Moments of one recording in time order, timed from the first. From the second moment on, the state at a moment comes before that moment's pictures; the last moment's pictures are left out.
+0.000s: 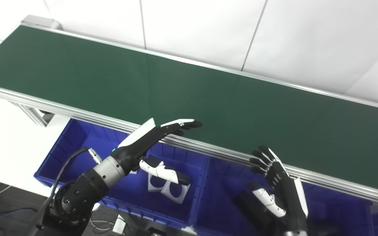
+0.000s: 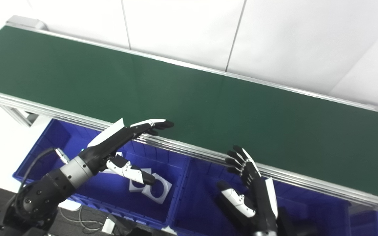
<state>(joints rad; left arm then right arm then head) 0.29 0.25 -0.09 -0.51 0.10 0.09 -0.38 0.25 -0.07 0.24 -0.13 -0.11 -0.16 0.14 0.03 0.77</state>
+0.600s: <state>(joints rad) 0.20 0.16 -0.11 0.02 -0.22 -0.17 -0.43 0.25 0.02 0.29 -0.06 -0.21 -0.17 0.08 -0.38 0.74</state>
